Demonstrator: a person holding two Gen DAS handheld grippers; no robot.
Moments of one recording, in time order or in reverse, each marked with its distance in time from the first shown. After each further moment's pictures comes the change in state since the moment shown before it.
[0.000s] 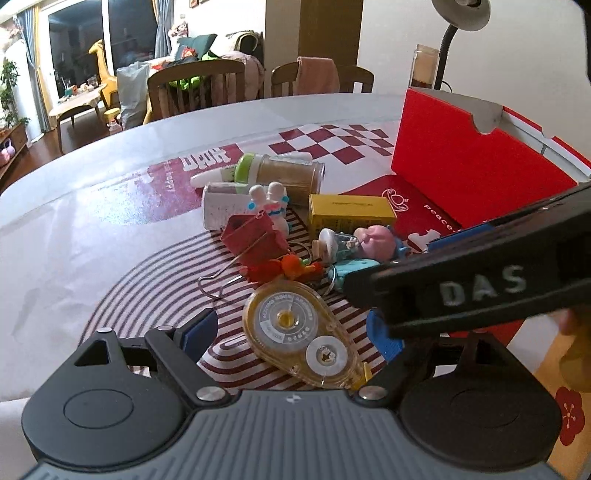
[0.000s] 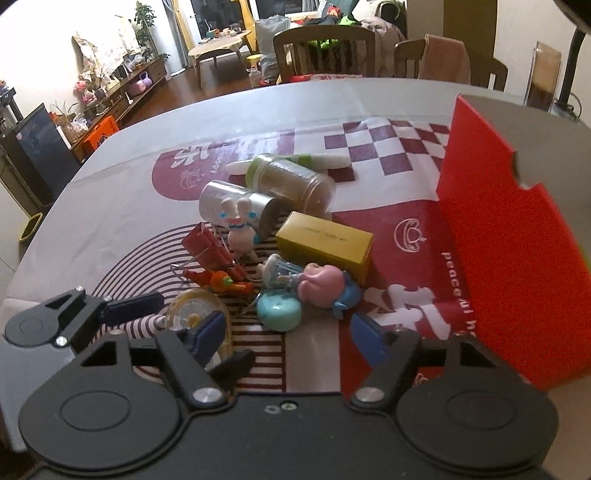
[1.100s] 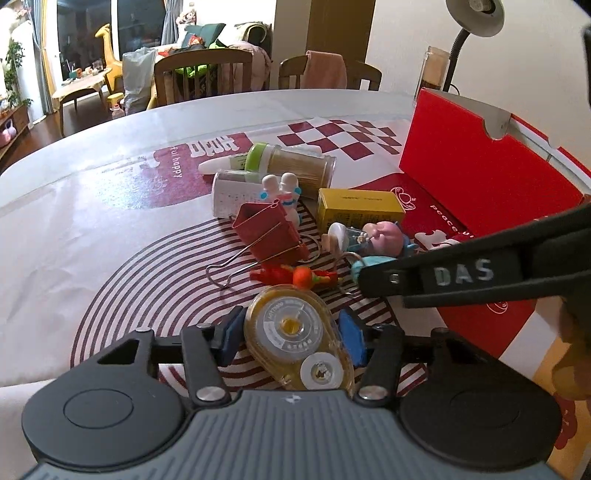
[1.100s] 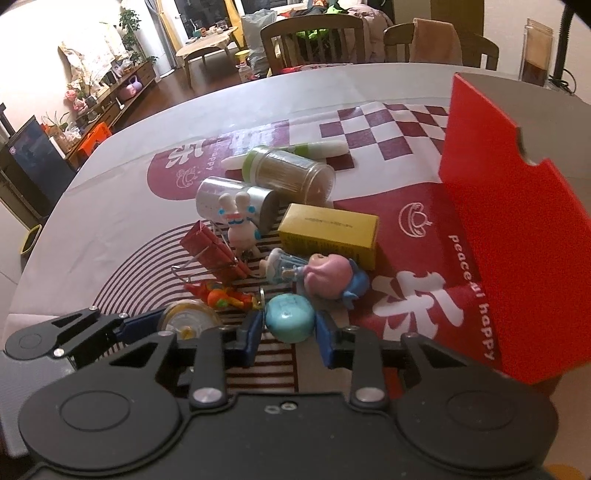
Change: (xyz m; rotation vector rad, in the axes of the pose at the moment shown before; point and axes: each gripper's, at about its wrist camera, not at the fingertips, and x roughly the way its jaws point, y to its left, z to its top) left arm -0.002 0.013 -0.001 -0.051 0.022 -0.019; right arm -0.003 0.005 -0.003 0.062 0.017 0.002
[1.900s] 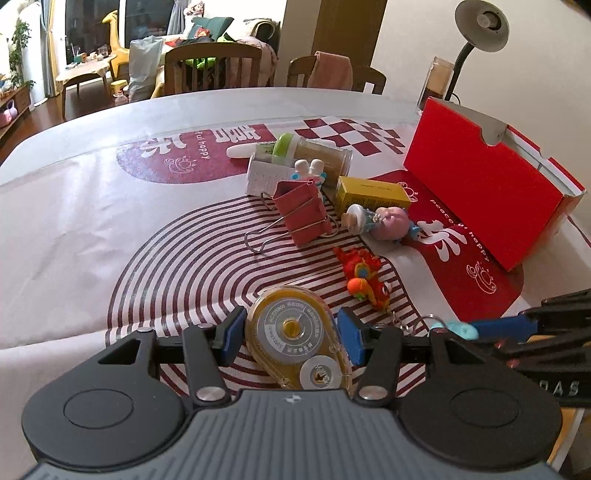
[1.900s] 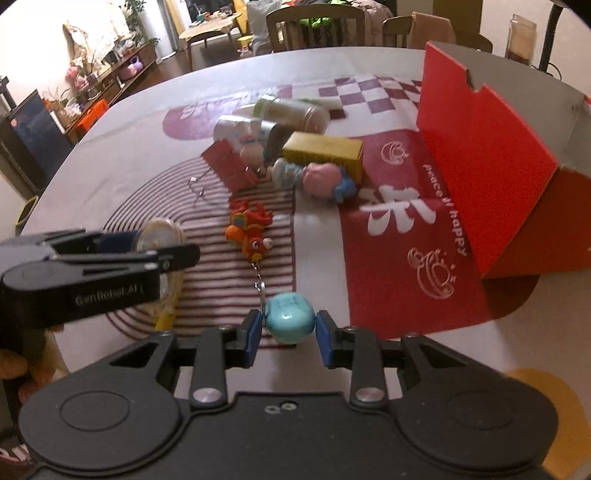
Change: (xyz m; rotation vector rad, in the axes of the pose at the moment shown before) left arm -0.029 0.027 -0.022 -0.052 0.005 -0.034; right arm -0.032 0.010 -0.068 -0.049 0.045 -0.038
